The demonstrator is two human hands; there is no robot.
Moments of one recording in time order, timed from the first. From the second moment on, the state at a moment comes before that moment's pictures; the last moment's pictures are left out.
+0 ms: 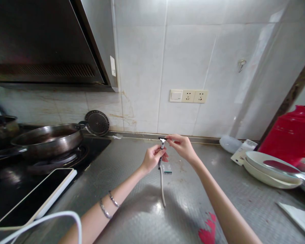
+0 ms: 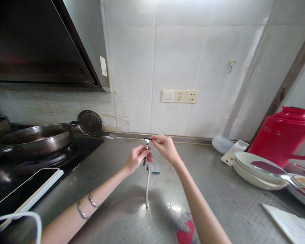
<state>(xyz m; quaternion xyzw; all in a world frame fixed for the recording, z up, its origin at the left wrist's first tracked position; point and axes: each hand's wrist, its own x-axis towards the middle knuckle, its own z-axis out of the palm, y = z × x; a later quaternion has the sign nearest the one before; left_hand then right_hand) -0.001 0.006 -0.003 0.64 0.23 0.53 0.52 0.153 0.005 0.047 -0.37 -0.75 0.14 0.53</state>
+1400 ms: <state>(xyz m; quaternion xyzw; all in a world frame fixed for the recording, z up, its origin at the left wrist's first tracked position) -0.016 0.034 0.008 0.62 0.32 0.56 0.45 0.159 0.006 0.045 -0.46 -0.76 0.11 0.46</state>
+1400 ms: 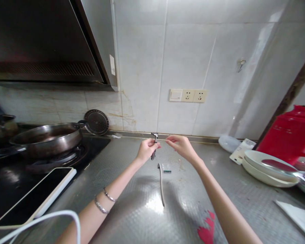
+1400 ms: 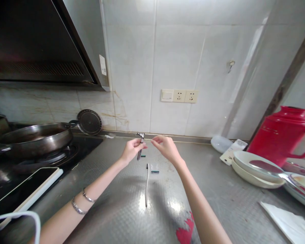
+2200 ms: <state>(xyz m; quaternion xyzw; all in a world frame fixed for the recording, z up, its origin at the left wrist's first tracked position) -0.039 0.058 -0.003 0.70 0.46 0.40 0.37 0.099 -0.004 -0.006 -0.56 -0.79 0.12 0.23</state>
